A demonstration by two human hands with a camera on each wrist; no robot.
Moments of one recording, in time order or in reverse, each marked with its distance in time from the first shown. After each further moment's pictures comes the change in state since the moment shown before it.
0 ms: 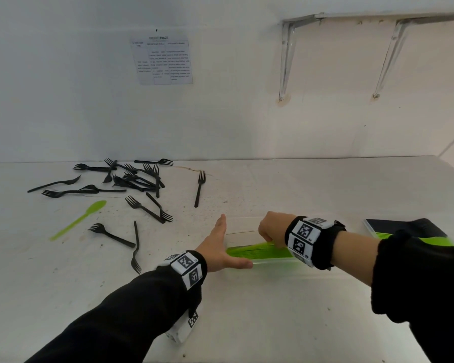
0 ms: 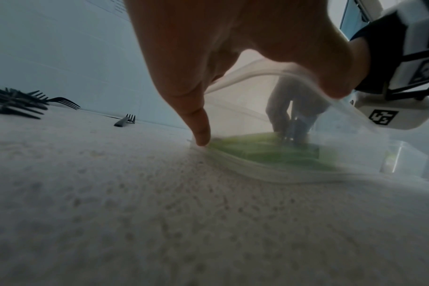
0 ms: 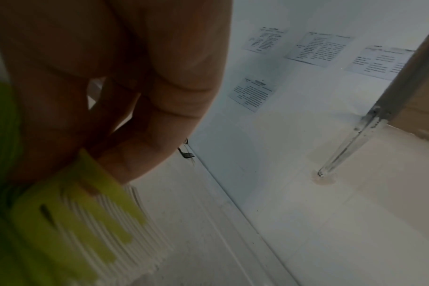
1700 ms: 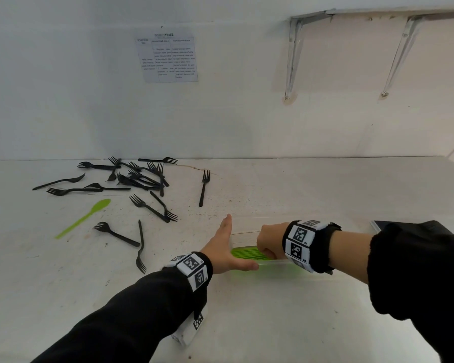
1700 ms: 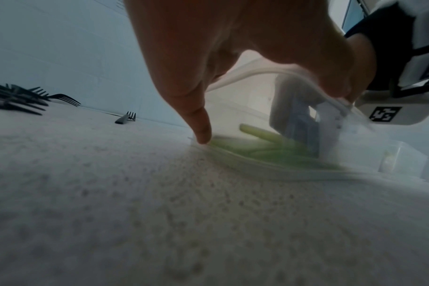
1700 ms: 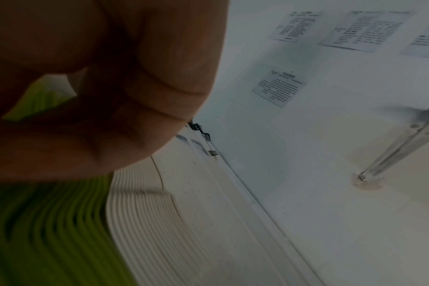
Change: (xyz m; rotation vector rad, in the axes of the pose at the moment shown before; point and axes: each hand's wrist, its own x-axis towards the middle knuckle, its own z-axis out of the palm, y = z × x) left_hand 0.002 -0.003 0.000 0.021 0.005 0.026; right_hand 0.006 -0.021 -0.005 -0.027 -0.129 -0.125
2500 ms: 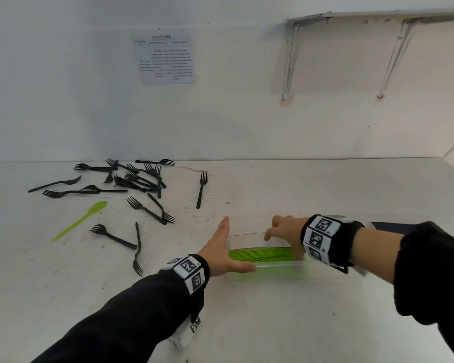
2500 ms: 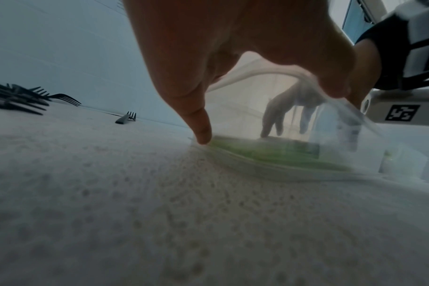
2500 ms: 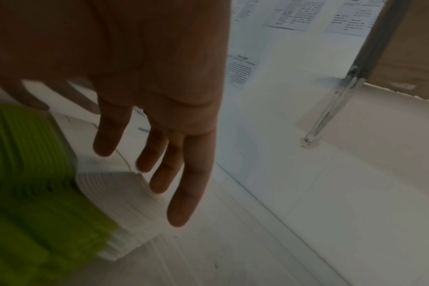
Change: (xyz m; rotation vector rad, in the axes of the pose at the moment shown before) left_hand 0.000 0.000 0.000 0.000 -0.002 0.020; right_hand -0.021 0.036 0.013 0.136 -0.010 0.103
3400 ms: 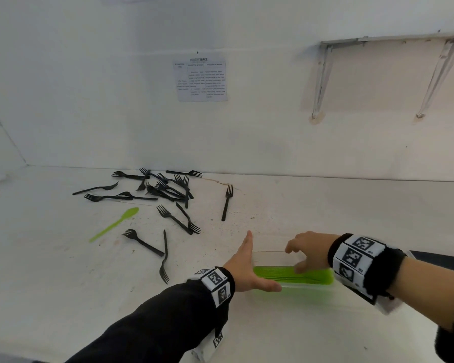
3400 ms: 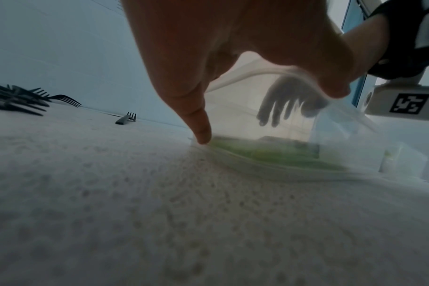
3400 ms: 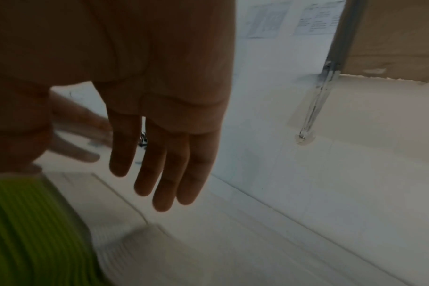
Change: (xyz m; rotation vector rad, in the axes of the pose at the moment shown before) left_hand -0.001 0.002 0.000 -0.027 -0.015 -0.048; right_hand -0.001 -0.007 -0.005 0.220 0.168 -0.014
